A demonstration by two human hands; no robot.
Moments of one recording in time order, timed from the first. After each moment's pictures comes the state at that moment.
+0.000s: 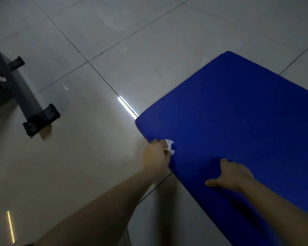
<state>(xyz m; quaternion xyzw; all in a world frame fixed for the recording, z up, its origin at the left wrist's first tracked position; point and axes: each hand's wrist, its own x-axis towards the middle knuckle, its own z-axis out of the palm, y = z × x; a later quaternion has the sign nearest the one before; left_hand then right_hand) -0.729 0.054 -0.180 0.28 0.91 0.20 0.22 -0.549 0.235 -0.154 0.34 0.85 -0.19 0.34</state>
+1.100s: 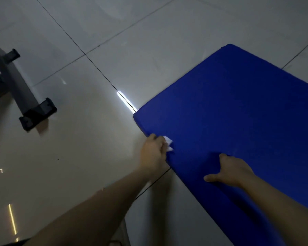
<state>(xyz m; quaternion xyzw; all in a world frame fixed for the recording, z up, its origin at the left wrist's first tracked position) -0.724 0.041 -0.197 0.31 0.91 0.23 0.15 -0.545 0.240 -0.161 0.32 0.87 -0.18 0.33</state>
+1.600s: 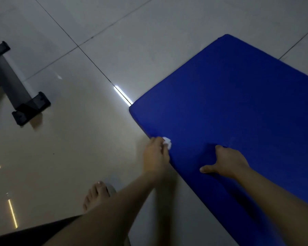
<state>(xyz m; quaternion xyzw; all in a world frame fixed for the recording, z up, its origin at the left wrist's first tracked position) -0.676 0.042 -0.187 0.19 0.91 0.33 0.18 -0.543 0.238 -0.164 0.33 0.88 -0.17 0.31</state>
